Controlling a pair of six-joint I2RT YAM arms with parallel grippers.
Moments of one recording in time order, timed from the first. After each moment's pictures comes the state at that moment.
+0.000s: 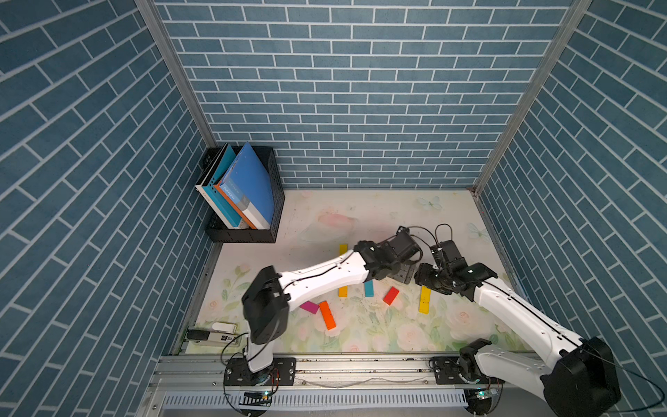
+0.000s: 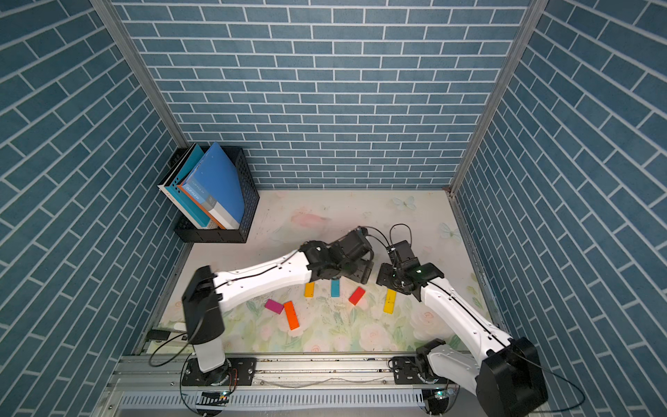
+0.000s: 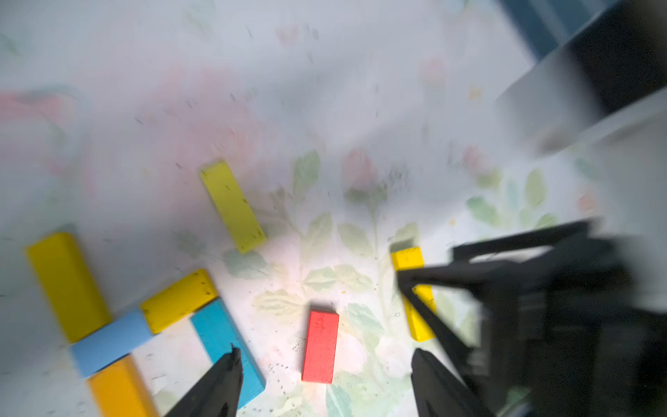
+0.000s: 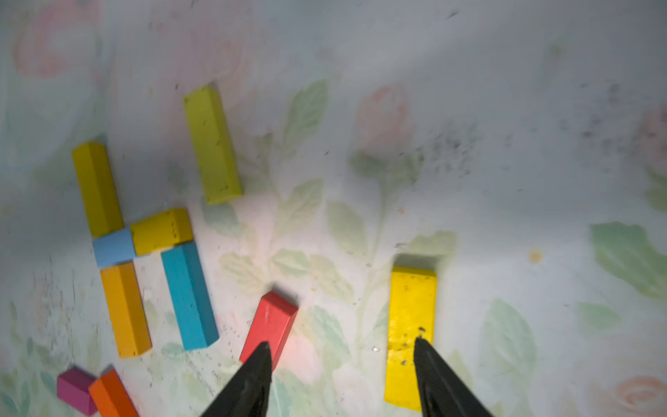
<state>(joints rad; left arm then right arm) -1.06 1.78 1.63 -0.72 -0.20 -0.54 0.55 1.14 0.76 -0.70 -0.01 0.70</state>
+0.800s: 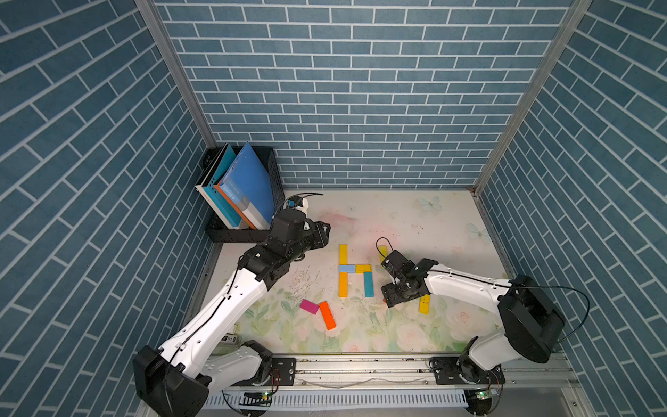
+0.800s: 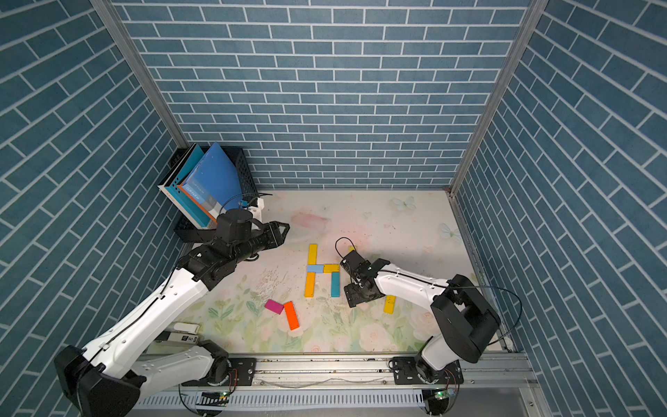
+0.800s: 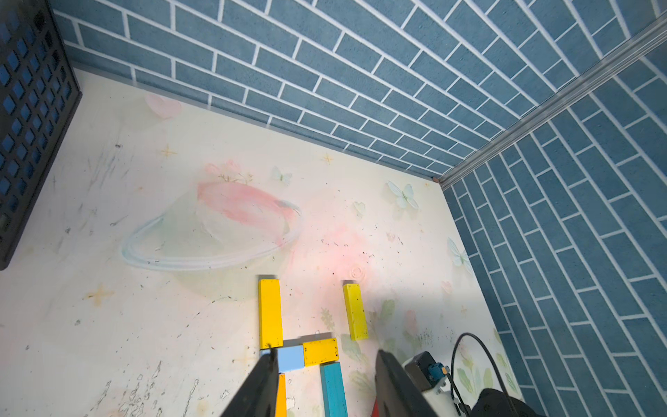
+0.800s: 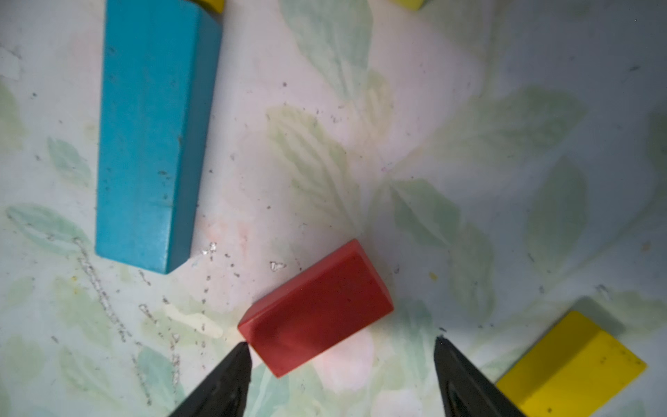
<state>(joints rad) -0.52 1.13 1.08 -0.44 -0.01 -0.62 0.83 1.53 0.87 -0.70 0.05 0.41</state>
